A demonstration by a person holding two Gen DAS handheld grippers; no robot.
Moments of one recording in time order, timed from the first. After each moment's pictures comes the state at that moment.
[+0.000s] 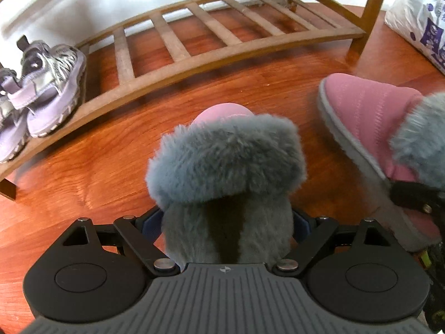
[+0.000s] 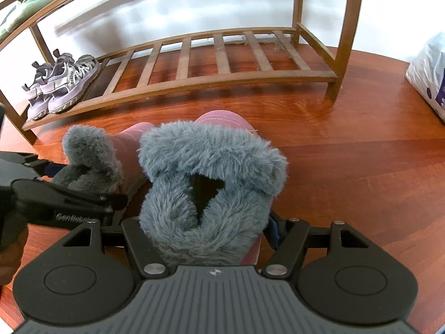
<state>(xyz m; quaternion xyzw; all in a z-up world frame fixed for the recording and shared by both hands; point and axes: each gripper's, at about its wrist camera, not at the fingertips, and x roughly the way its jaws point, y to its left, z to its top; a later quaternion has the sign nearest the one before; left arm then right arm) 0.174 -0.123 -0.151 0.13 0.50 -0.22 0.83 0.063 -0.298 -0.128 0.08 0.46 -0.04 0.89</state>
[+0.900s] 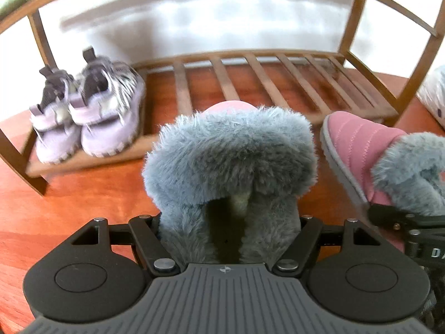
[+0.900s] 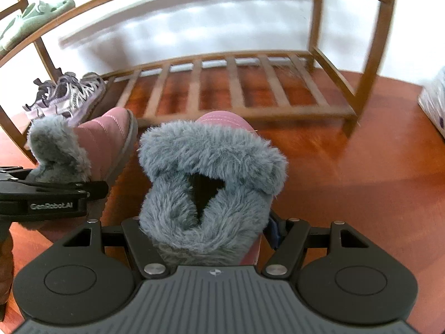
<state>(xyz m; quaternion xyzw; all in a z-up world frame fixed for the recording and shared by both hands) 0.197 -0.093 -0.096 0.05 0.45 -0.14 0.88 0.123 -0.293 -0.106 0.06 0.43 -0.02 0.90</state>
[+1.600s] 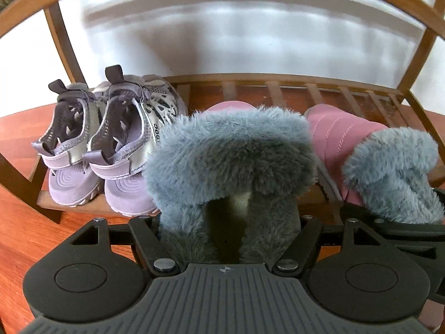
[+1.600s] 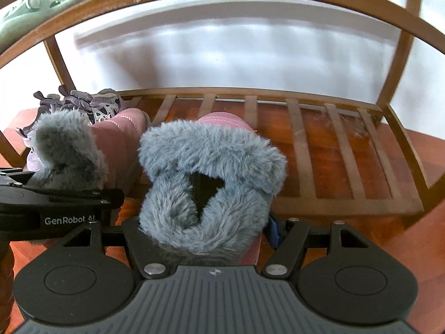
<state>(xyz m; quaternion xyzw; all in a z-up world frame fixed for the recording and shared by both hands) 0.284 -0.081 -0.103 0.02 0.46 -0.07 0.88 0.259 -0.247 -0.110 0.01 0.43 0.04 0.90</state>
